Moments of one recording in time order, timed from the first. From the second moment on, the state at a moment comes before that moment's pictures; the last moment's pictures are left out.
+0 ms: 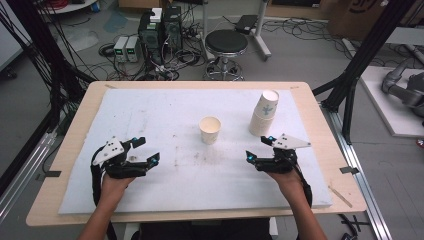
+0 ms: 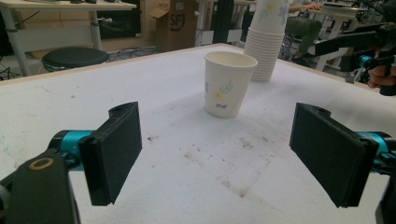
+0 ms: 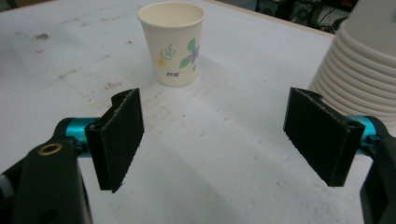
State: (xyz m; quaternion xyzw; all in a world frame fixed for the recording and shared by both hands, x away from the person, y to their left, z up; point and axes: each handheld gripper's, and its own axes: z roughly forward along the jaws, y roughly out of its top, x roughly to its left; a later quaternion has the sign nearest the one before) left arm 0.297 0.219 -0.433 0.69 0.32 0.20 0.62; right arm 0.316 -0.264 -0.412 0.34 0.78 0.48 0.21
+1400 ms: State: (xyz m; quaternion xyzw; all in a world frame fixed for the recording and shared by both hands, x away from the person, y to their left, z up) left arm 0.301 0.211 -0.437 0.69 0.31 0.18 0.62; right arm 0.297 -0.304 -0.415 0.36 0.75 0.50 0.22
